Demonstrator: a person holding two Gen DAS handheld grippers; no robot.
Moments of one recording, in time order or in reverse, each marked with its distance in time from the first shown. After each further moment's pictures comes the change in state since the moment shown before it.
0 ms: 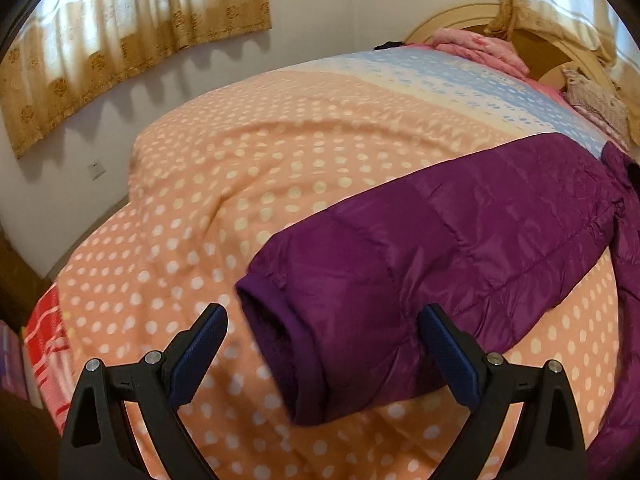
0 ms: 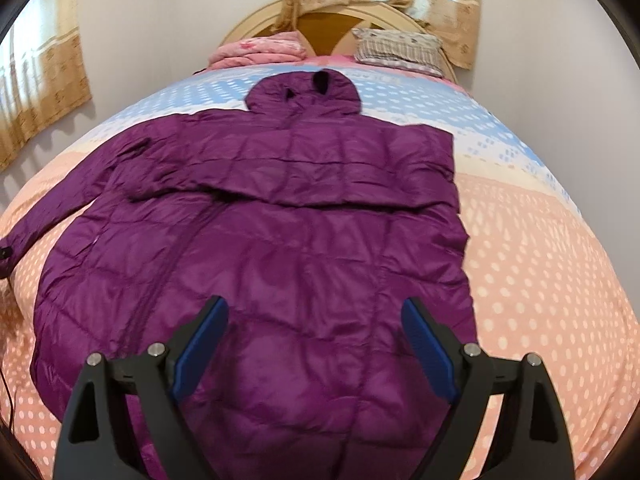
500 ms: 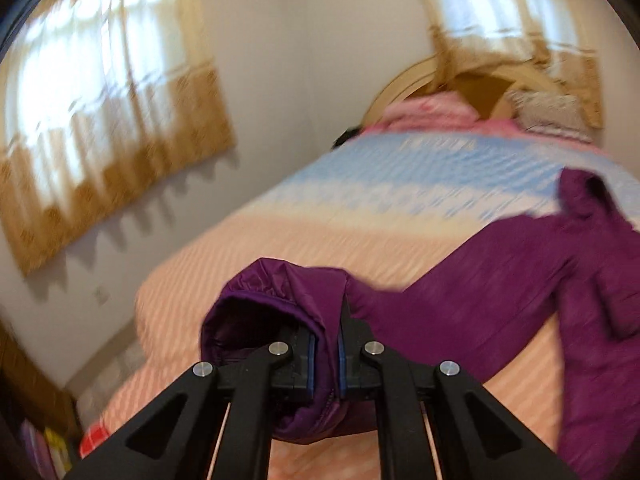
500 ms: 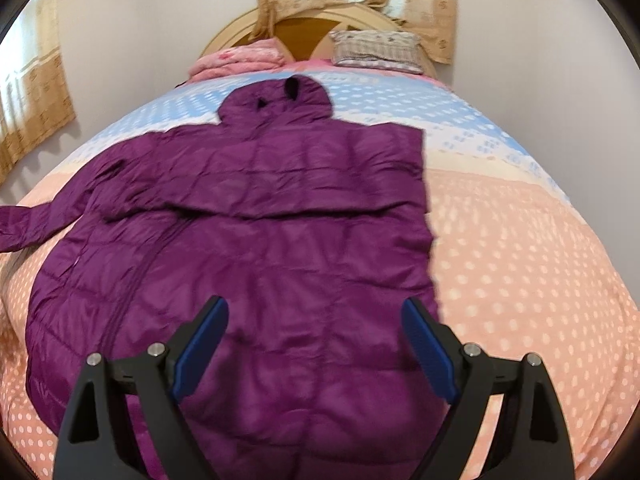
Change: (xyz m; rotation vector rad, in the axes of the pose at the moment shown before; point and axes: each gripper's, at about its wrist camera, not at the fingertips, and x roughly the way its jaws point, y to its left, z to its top) left arm -0.102 -0.082 0.078 0.225 -0.373 -0.021; right arm -0.002 -0.047 0.002 0.108 -0.027 -0.050
